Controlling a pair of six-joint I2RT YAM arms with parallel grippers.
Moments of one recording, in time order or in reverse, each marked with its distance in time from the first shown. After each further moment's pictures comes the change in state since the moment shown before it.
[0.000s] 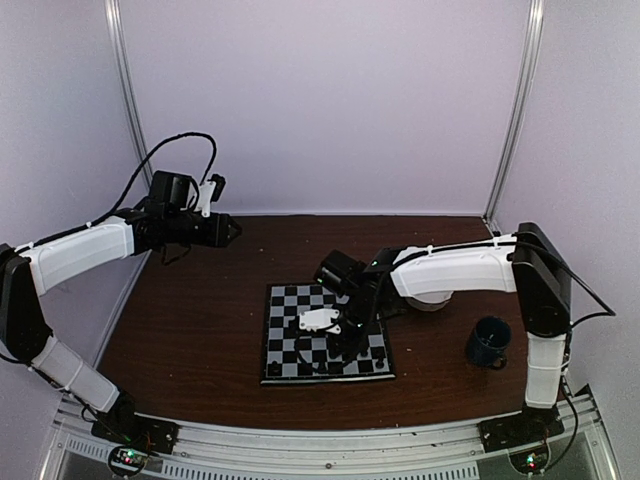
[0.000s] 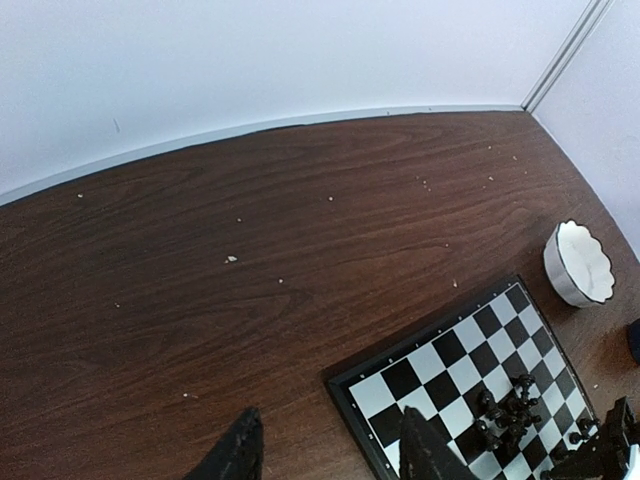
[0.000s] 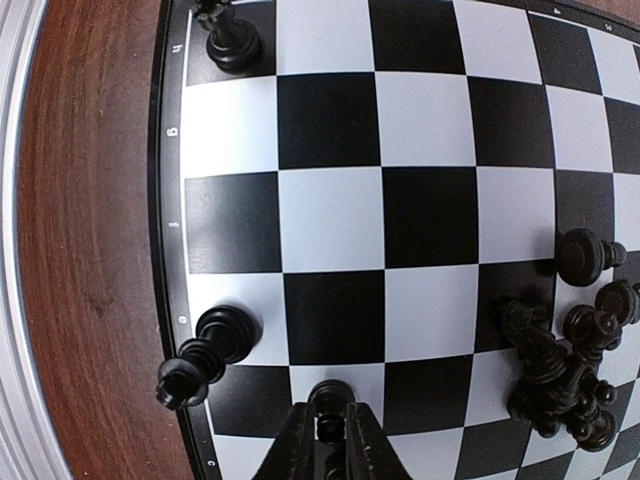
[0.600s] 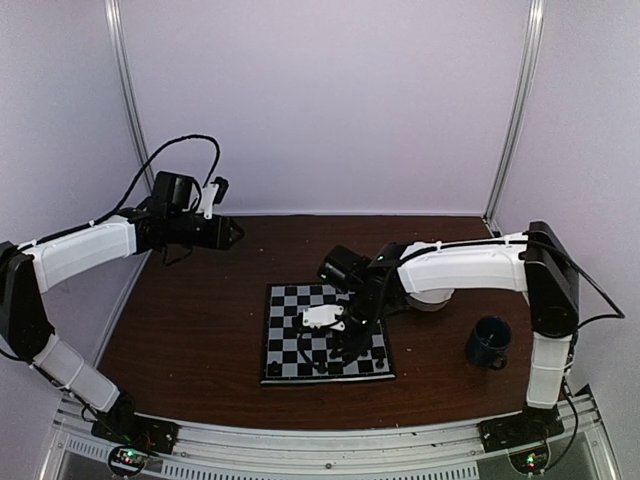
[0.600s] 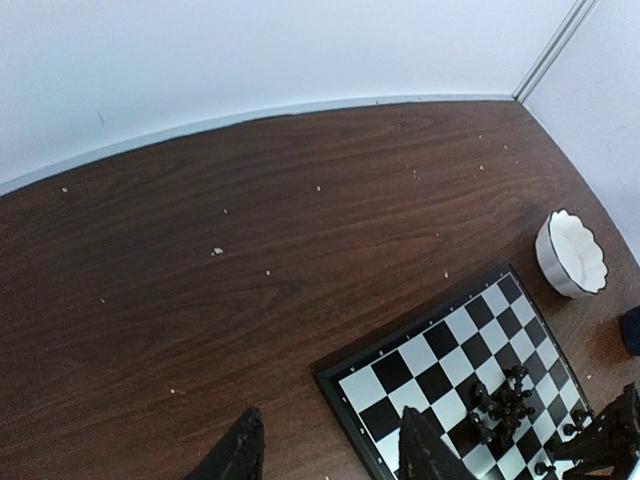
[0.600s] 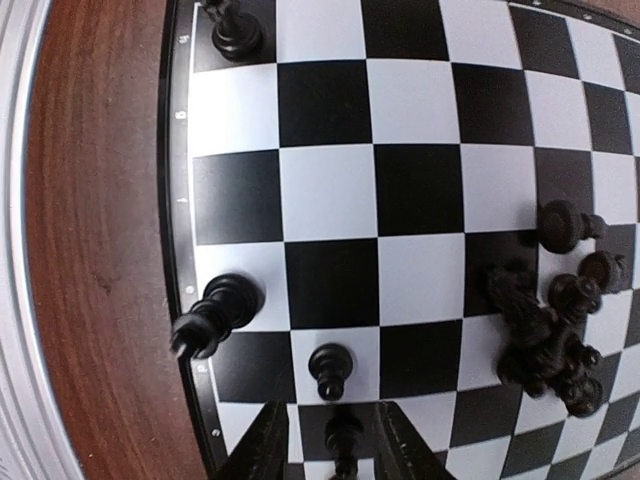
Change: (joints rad) left arm 0.000 0.011 0.002 -0.005 0.030 0.002; right arm 0.000 -0.025 0.000 -0.033 0.026 0.003
